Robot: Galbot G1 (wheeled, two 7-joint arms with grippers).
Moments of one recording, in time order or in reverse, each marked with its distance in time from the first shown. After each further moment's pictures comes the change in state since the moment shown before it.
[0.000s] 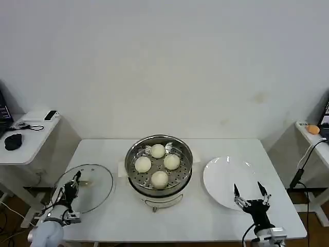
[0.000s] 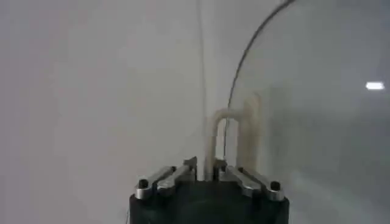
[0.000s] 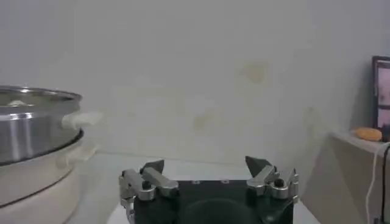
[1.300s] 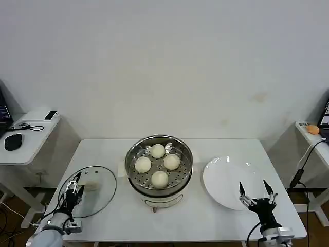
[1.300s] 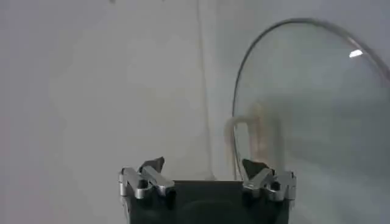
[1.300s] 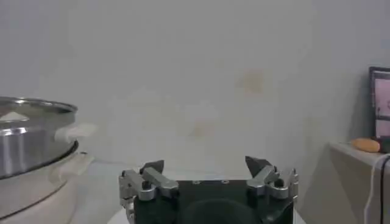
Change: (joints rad) left arm 0.091 0.012 0.005 -0.093 0.027 0.014 0.038; right arm -0.003 -0.018 0.035 0.012 0.033 -0.004 0.000
